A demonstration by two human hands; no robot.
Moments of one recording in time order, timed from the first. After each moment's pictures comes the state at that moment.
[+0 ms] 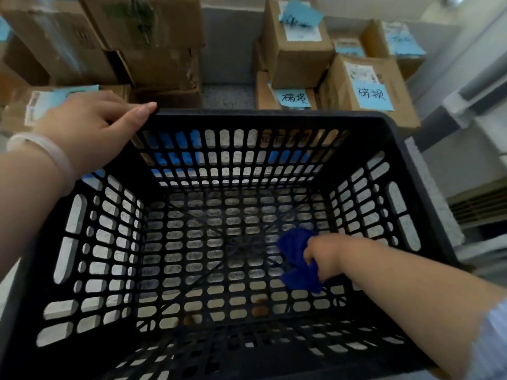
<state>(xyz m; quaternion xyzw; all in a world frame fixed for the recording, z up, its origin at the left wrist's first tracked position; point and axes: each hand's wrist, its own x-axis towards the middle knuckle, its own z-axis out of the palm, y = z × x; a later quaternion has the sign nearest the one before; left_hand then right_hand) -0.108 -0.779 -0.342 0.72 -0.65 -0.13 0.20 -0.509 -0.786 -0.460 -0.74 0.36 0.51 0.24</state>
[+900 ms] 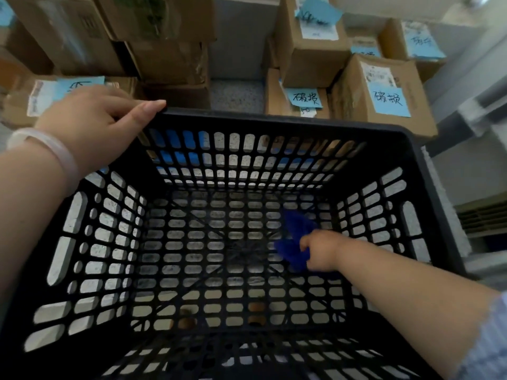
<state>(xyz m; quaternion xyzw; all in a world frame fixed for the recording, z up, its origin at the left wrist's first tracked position) -0.102 -0.786 -0.346 0.72 -0.66 -0.11 0.19 -0.491 -0.798 -0.455 -0.73 0.47 0.42 0.27</state>
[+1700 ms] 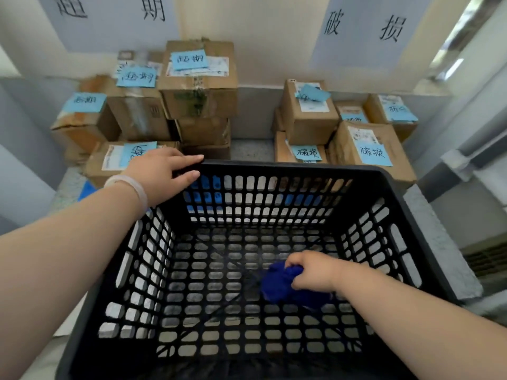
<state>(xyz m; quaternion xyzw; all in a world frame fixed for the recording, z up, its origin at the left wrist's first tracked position) -0.105 -0.784 -0.335 0.72 -0.68 -0.11 0.07 -0.455 -0.772 -0.395 -0.73 0.51 0.24 0.38</state>
